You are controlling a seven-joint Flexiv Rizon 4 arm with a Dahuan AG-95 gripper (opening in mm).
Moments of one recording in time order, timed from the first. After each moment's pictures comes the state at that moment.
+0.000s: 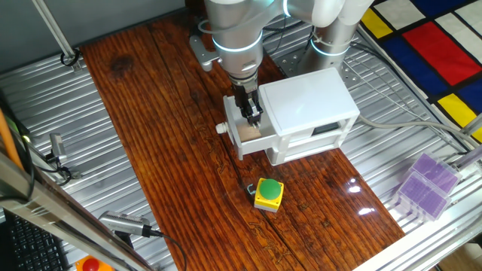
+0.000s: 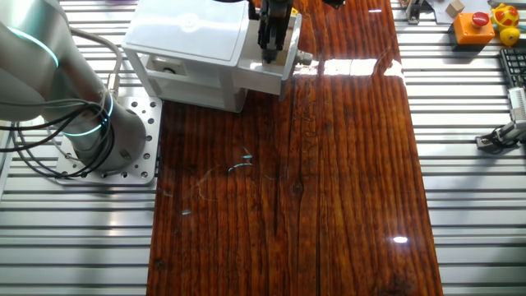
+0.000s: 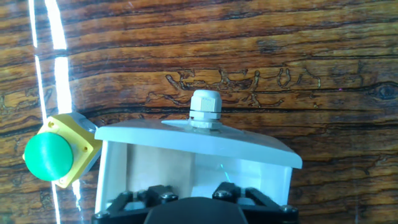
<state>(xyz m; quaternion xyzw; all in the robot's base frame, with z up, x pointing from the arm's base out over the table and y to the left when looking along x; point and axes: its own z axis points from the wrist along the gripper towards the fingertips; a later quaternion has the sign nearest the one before) 0.370 0.136 0.168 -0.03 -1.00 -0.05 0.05</state>
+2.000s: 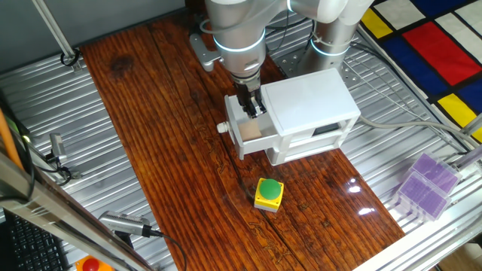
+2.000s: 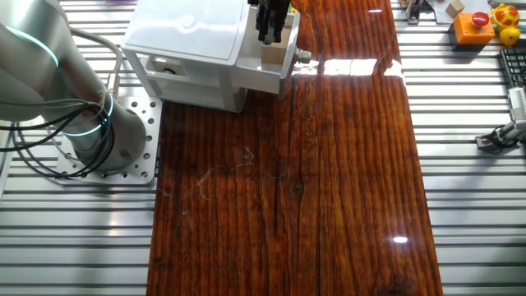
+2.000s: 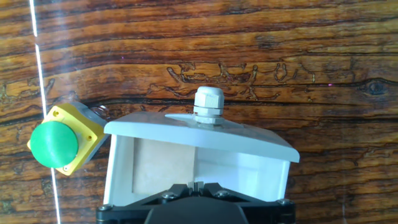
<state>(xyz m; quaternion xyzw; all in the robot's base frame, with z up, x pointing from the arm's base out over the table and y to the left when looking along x) 0.365 0.140 0.186 -0.02 -1.00 -0.03 0.06</state>
